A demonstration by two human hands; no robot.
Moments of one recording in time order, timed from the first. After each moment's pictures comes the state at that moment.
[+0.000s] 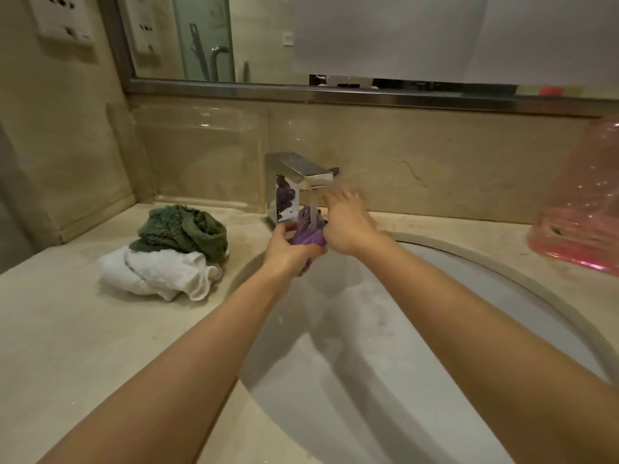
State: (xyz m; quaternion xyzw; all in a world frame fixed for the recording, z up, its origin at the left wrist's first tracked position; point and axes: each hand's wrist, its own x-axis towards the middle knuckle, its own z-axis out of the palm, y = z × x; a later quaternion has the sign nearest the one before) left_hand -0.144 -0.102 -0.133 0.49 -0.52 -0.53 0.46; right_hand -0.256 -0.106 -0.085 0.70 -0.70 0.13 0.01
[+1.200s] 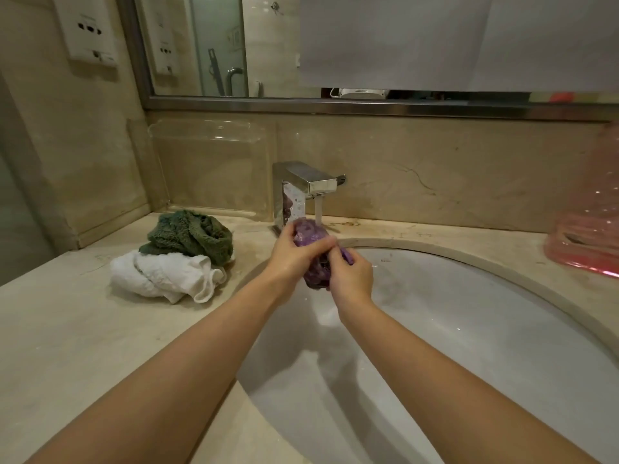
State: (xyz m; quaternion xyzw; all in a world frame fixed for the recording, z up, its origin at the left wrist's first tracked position) left_hand -0.144 -0.109 -0.139 0.42 -0.53 -0.53 0.51; right_hand -0.231 -0.084 -0.166 0.35 -0.58 0.66 -0.34
